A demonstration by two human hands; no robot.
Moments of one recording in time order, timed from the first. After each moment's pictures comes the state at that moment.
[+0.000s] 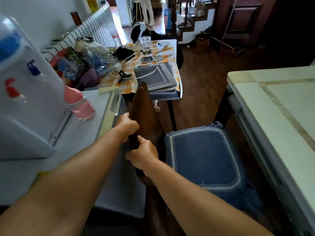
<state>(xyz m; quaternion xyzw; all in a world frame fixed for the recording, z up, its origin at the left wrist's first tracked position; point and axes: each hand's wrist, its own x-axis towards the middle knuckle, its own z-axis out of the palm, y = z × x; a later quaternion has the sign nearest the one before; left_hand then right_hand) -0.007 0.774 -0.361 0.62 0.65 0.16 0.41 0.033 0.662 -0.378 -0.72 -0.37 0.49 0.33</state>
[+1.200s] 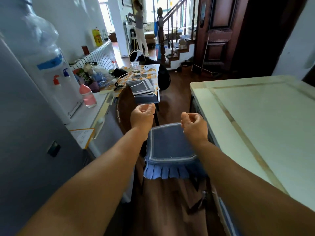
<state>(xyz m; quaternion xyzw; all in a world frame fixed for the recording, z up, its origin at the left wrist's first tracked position) 0.032 0.419 -0.260 0.55 0.50 0.44 0.50 0.149 0.329 -0.284 -0.72 -0.28 0.21 0.60</state>
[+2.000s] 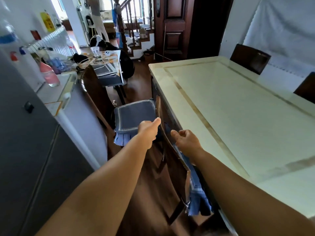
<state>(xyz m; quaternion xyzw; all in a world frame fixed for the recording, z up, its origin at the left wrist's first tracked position) 0.023 0.142 -0.324 0.53 0.52 0.21 0.64 0.100 0.027 -0.347 -0.80 -0.25 0.29 0.46</state>
